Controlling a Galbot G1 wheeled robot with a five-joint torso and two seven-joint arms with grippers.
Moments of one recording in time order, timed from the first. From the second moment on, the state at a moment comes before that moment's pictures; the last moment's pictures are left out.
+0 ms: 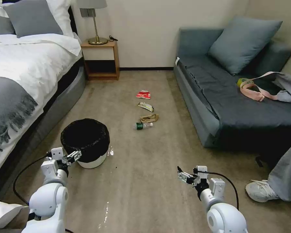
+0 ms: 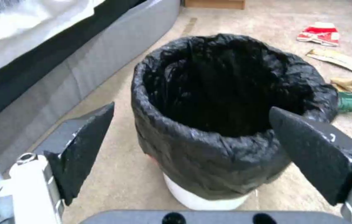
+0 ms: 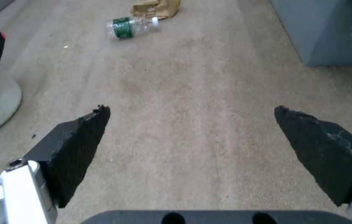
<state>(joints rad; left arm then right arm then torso) 1.29 -1.41 -0.78 -1.92 -0.18 0.47 -0.09 -1.51 1.46 0.51 2.03 0.23 -0.51 0.01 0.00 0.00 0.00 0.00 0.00</state>
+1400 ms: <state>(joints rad) 0.81 -1.10 -0.67 -1.46 -0.59 0.74 -0.29 -1.49 1.47 0.49 1.97 0.20 -0.49 0.01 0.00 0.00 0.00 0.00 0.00</state>
